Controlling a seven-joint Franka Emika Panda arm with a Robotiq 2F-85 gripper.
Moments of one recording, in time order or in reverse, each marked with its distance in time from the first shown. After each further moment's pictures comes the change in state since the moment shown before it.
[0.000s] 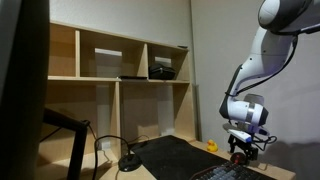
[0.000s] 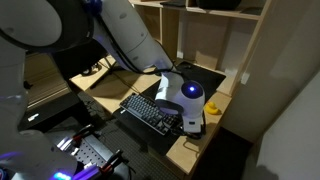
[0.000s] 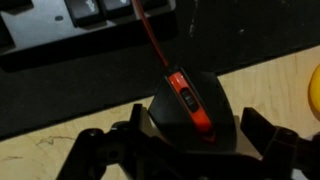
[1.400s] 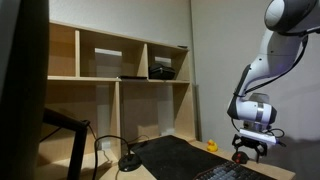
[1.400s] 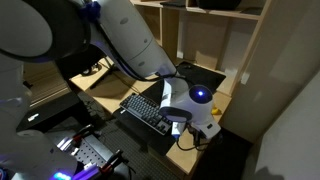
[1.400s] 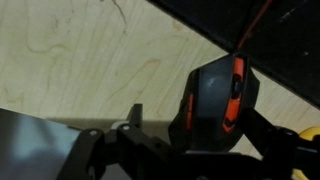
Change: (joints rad) arm -0.108 0.010 0.025 0.025 -0.182 -0.022 -0.620
